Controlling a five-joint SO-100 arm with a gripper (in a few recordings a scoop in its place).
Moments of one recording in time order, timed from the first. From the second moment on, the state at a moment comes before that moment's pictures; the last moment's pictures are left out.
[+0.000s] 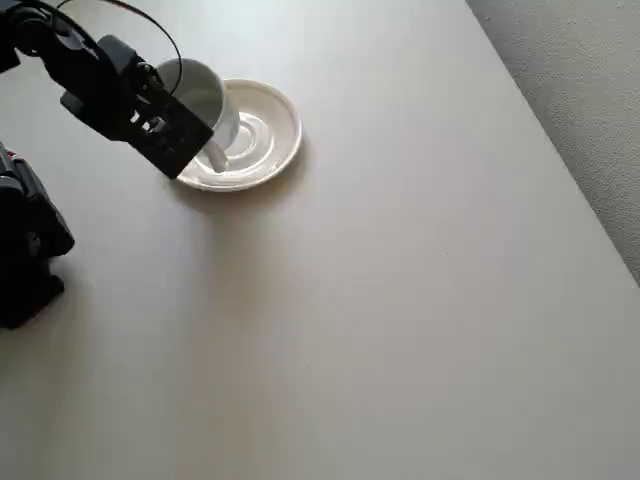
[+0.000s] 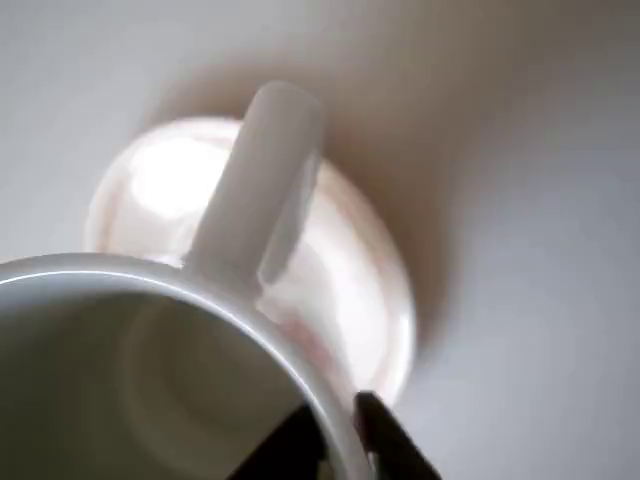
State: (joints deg) arm -15.7 132.7 126.8 72.1 -12.4
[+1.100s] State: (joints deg) arm -17.5 122.5 127.0 61.6 -11.8
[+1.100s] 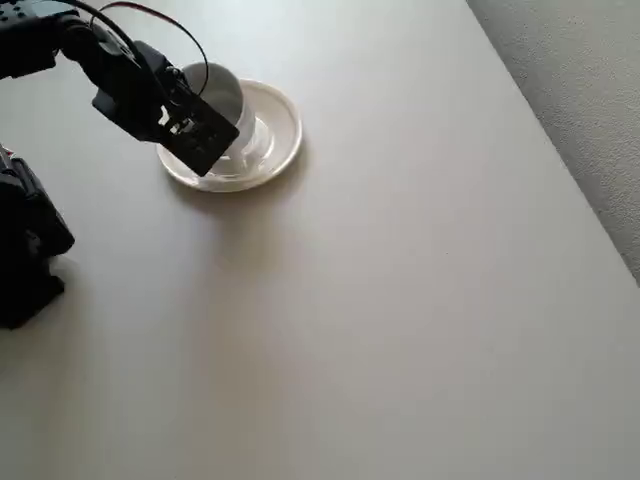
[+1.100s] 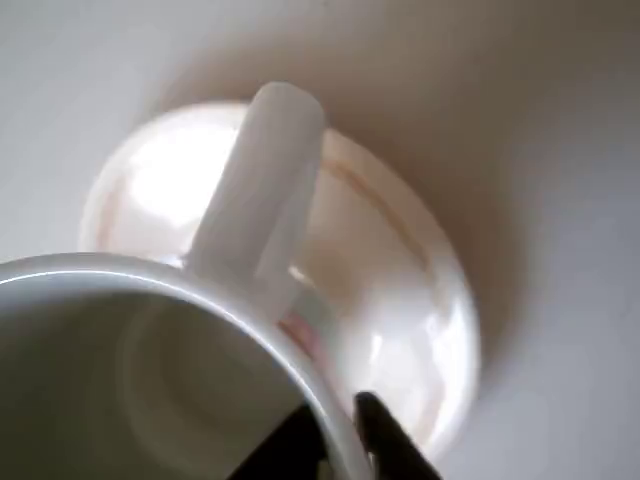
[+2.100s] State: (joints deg) arm -15.2 125.8 125.9 65.0 -15.3
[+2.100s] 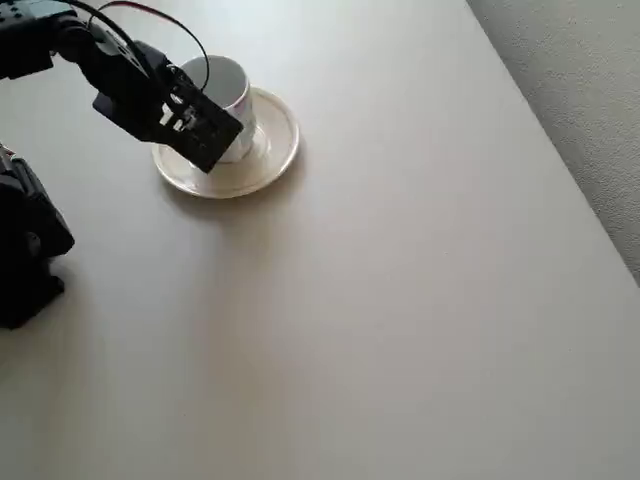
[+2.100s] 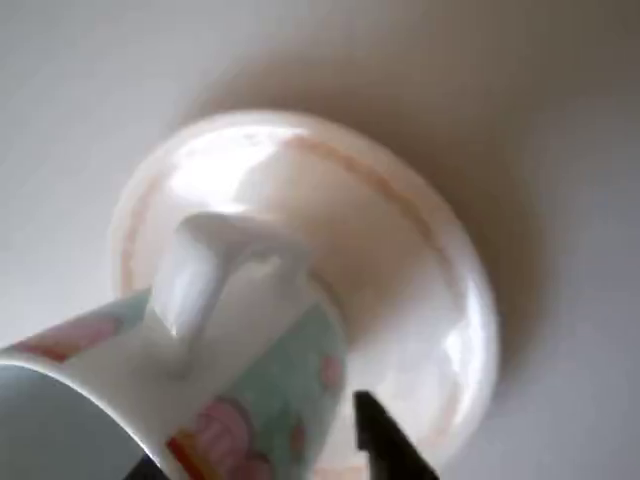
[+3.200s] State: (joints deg) arm 15.3 187.8 170.1 71.7 -6.0
